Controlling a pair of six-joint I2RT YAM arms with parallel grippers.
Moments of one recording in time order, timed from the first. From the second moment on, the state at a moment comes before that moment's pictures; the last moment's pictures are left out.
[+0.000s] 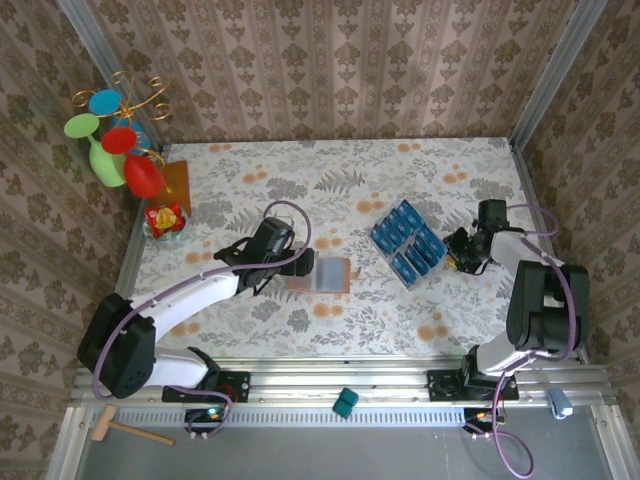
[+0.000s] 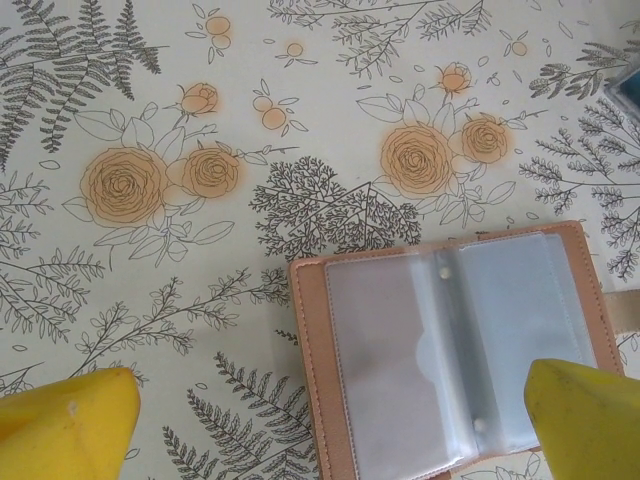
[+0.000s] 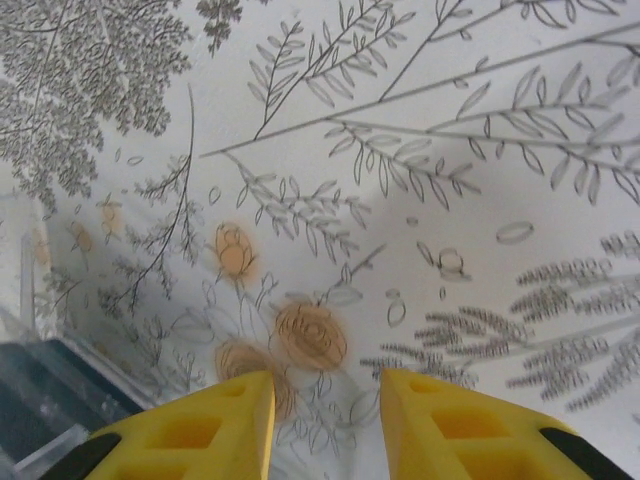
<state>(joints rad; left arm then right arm) -0.72 1.32 0.80 -0.37 -0.15 -0.43 -0.19 1.51 0.82 -0.48 -0.34 0.67</state>
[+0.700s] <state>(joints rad) -0.67 1.34 0.80 -0.38 -0.16 -0.43 0.20 1.44 1.24 -0.73 -0.16 0.48</state>
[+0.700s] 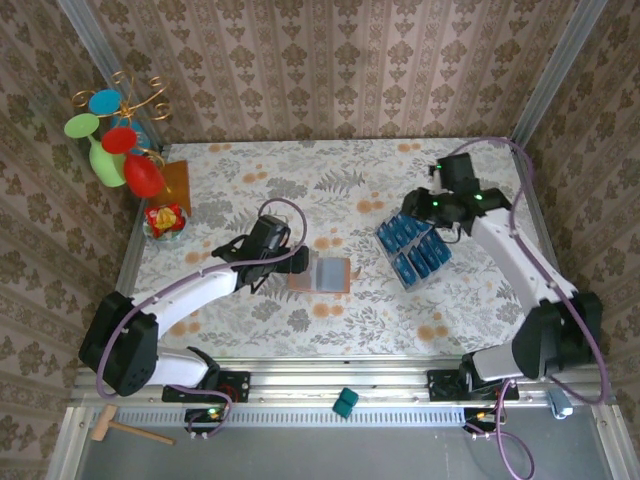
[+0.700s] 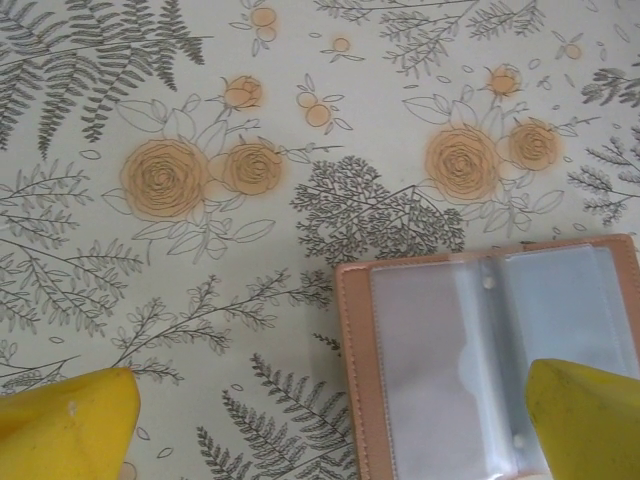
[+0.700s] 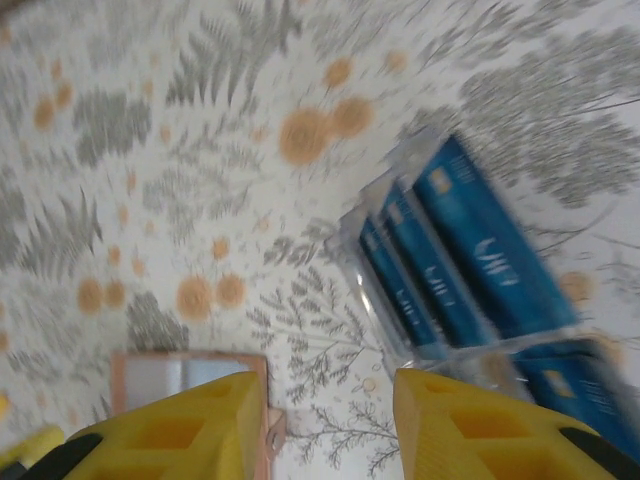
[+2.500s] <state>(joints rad) -0.63 1.34 0.79 -0.38 -0.13 -0.43 0.40 1.93 1.45 -0.86 0.17 0.26</state>
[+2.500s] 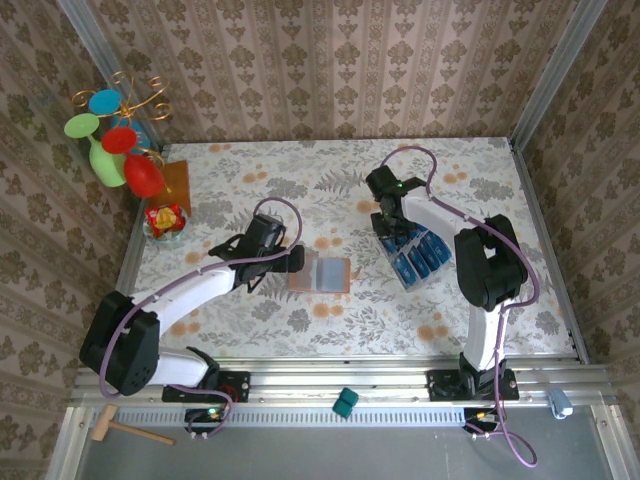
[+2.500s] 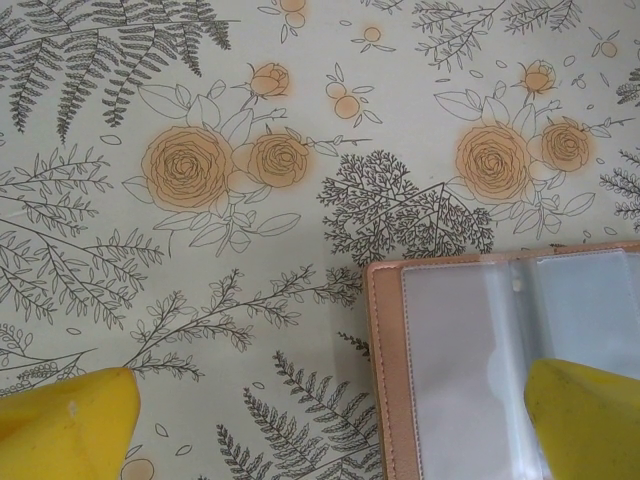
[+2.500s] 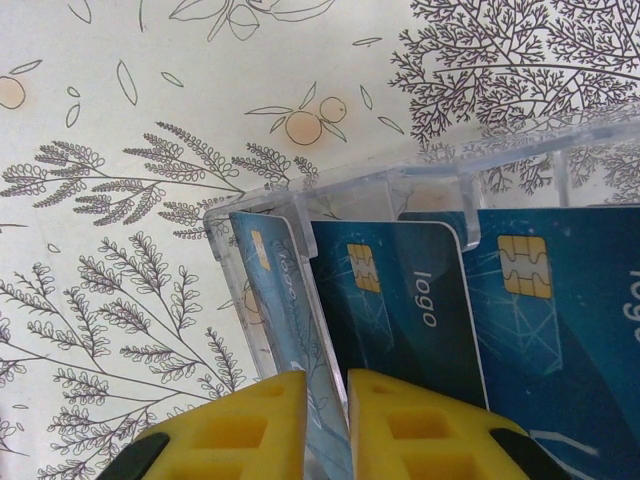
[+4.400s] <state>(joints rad) -0.61 1.34 0.78 -0.37 -0.11 -0.43 0.40 1.69 1.51 -0.88 -0.01 0.26</state>
